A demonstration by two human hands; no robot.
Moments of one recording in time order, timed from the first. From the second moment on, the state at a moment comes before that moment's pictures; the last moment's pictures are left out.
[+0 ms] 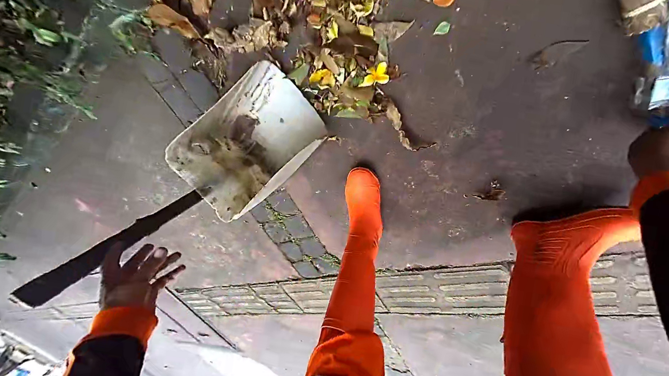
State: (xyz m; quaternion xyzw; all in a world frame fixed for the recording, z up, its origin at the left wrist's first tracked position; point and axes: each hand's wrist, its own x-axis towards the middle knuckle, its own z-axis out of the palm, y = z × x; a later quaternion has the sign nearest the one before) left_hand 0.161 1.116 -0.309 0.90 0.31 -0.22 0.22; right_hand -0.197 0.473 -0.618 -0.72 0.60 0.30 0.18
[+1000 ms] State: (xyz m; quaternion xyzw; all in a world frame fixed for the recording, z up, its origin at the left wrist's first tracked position) left_hand 0.180 1.109 -0.270 0.90 0.22 -0.14 0.34; right_hand -0.137 0.535 -0.332 -0.69 0.46 0.26 0.50
